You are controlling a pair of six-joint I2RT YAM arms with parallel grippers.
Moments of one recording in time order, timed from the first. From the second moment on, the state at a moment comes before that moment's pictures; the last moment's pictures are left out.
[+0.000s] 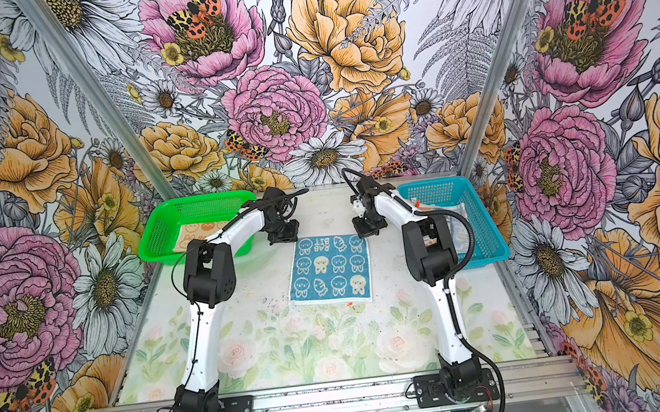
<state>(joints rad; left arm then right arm) -0.33 2.42 2.04 -0.85 0.23 -0.19 0.26 2.31 1.94 -0.95 -0.19 -0.08</state>
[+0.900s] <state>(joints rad) -0.30 2.17 1.73 -0.72 0.25 -0.21 0.27 2.16 1.80 -0.95 -0.25 -0.05</state>
